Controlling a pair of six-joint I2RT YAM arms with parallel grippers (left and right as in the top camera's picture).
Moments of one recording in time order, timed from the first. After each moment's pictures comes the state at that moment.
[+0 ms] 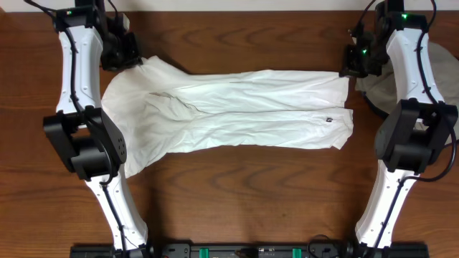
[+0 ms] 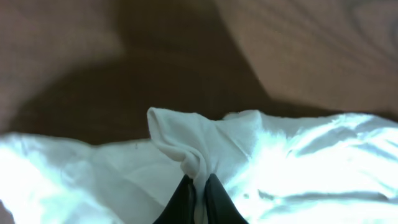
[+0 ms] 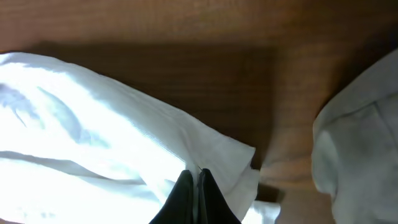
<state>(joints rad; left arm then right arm) 0.16 2.27 2.20 -1.29 0.31 -0.12 -0.12 2.32 2.13 -1.27 -0.29 -0.01</state>
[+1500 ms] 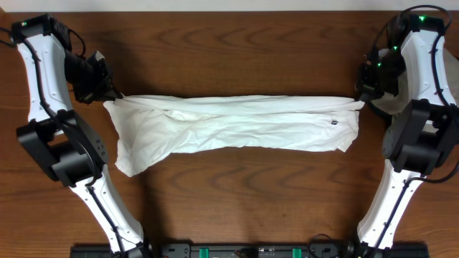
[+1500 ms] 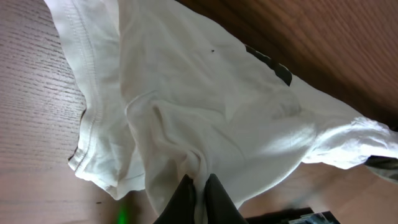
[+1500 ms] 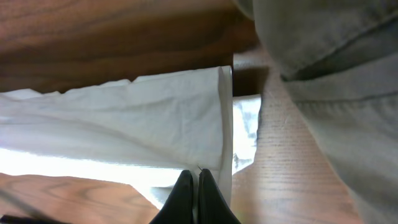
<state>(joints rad) 0.35 2.27 2.20 -1.70 0.40 -0.06 -0.20 2.32 2.13 -1.59 -0.21 0.06</state>
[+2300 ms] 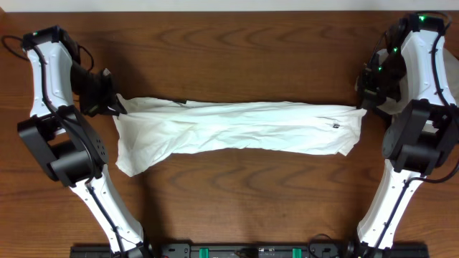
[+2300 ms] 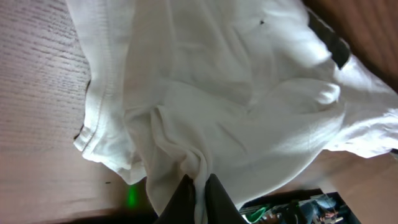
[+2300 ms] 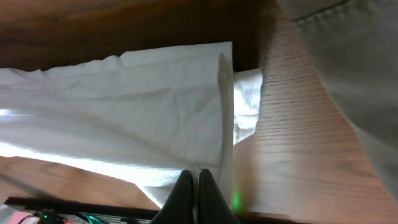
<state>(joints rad) 0.35 2.27 2.04 -1.70 0.35 -0.04 -0.20 2.32 2.13 -1.70 -0.18 0.08</state>
